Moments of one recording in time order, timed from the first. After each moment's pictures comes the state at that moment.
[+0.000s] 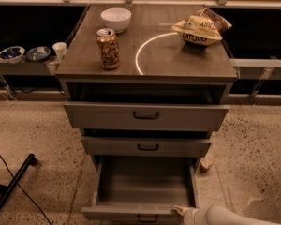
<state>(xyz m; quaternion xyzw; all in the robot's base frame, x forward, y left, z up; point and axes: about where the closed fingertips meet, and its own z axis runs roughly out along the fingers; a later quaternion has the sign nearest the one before) 0.391 -0.172 0.196 -0.64 0.70 0.12 0.29</state>
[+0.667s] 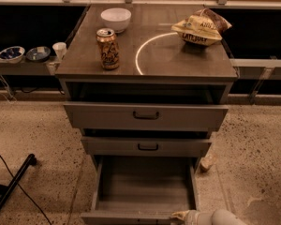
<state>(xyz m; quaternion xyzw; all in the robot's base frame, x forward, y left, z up) 0.384 -0.166 0.202 -0.66 0.65 0.14 0.34</state>
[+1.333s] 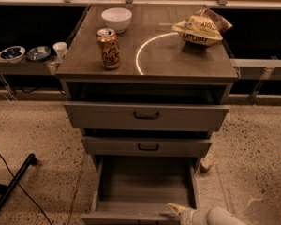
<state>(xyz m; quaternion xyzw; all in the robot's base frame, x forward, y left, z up) 0.390 -0.145 0.214 -0.68 0.62 0.14 0.36</state>
